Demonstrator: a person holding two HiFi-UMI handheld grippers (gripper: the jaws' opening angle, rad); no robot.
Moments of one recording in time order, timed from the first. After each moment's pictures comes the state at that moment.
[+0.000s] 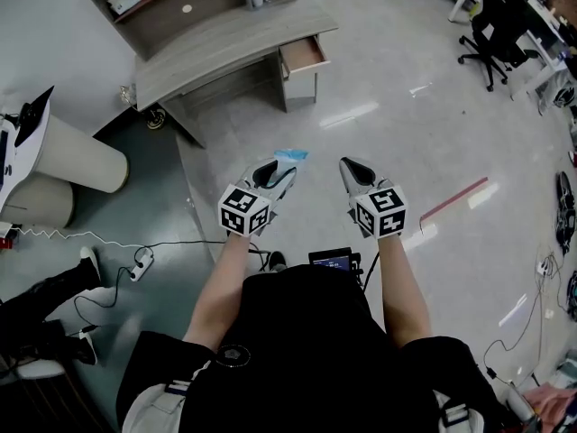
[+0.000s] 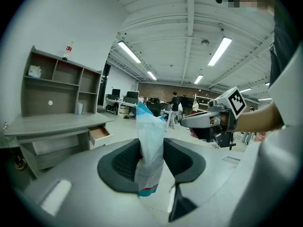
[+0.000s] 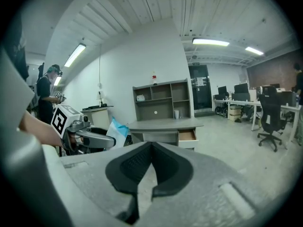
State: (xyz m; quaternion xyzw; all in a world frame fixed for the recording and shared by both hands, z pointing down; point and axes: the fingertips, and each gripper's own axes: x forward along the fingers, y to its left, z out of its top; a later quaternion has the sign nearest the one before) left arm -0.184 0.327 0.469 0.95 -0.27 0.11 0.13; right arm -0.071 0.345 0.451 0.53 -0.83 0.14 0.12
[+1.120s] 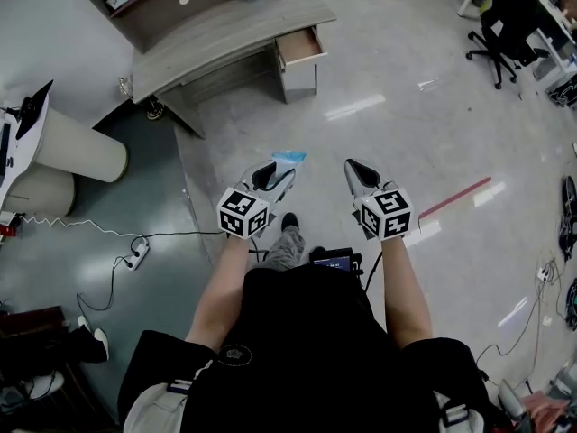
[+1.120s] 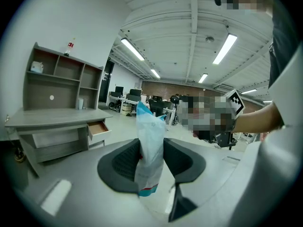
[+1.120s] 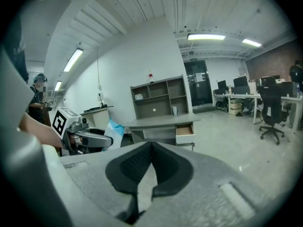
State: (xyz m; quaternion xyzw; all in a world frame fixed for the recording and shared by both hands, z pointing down) left arm -0.143 0.336 0.492 0.94 -0.29 0.11 0.15; right arm -0.014 0.352 0.478 0.52 -0.83 0.17 0.11
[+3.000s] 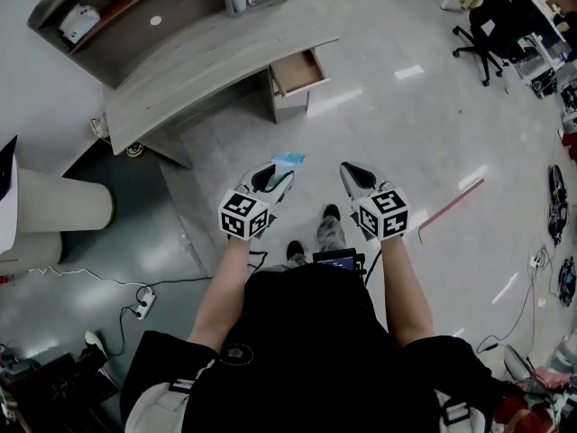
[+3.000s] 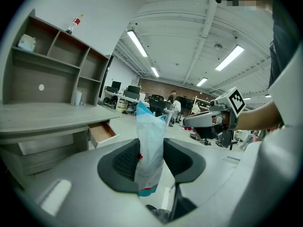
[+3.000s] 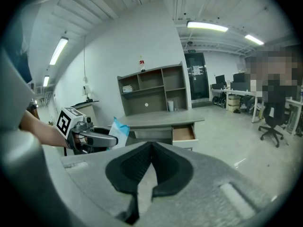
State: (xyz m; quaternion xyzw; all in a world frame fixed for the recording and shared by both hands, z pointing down) left arm -0.169 0.116 0.526 0.95 -0.24 0.11 0.18; right arm -0.051 0.145 0.501 0.54 -0.81 0.20 0.15
